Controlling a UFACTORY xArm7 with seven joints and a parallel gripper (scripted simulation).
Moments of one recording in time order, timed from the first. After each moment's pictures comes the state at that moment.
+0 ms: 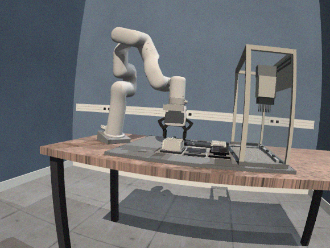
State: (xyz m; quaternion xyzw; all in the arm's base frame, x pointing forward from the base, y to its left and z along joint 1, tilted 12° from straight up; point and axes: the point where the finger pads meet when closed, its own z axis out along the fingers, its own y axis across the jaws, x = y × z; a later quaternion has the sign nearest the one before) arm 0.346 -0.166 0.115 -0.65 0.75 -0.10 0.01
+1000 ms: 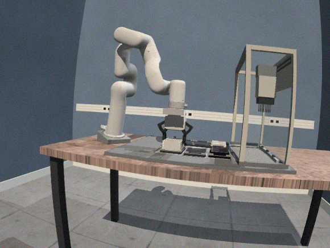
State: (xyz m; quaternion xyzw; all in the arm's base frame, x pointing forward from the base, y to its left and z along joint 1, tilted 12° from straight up) arm 0.349 -0.168 0.097 -0.65 0.75 -0.10 0.01
